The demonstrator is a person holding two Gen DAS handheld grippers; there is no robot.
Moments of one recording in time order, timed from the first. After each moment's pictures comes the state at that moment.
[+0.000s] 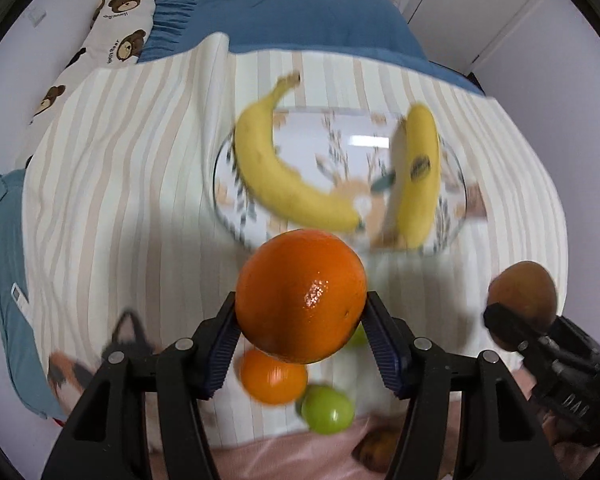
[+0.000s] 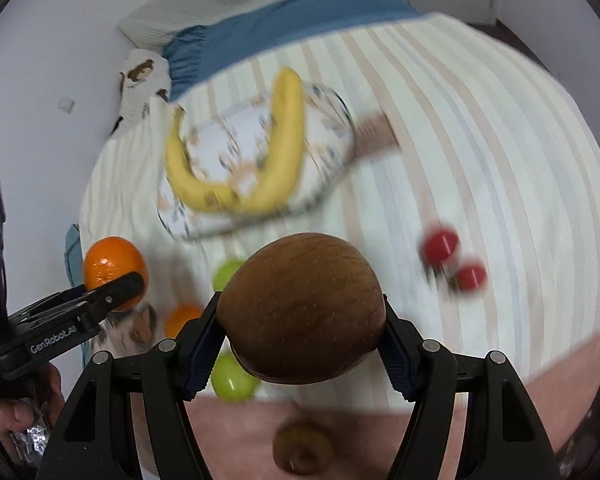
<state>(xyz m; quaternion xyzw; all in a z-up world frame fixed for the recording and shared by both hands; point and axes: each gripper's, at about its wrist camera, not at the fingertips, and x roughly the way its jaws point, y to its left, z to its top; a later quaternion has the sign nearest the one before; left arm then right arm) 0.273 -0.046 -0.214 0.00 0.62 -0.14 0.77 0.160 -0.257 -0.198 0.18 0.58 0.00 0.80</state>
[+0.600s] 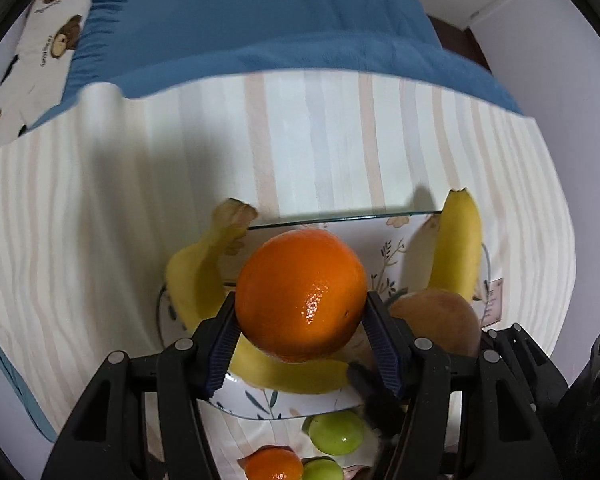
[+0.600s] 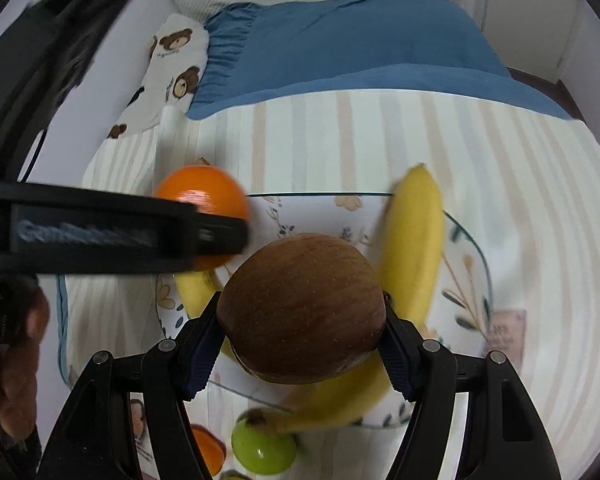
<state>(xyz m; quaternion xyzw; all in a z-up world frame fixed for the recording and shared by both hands) 0.435 -0.098 -0.267 0.02 0.71 -0.17 0.68 0.338 -0.198 -0.256 0.09 0.60 0.06 0.79</state>
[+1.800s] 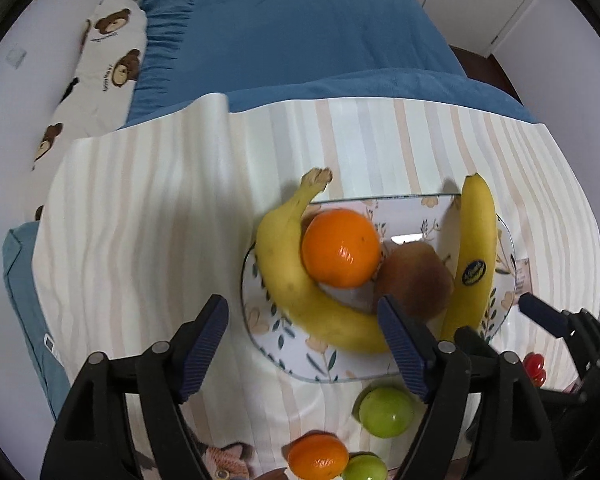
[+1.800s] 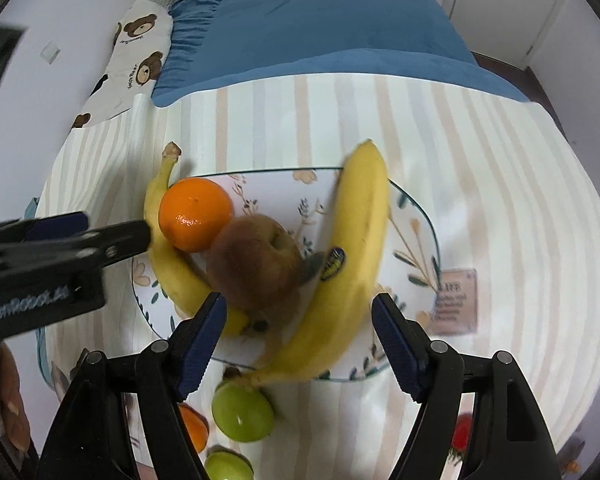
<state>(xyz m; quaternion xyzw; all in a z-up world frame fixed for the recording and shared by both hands) 0.372 -0.056 -0.221 0.07 0.63 -0.11 0.77 0.314 -0.201 -0.237 0.07 0.63 -0.02 0.78</state>
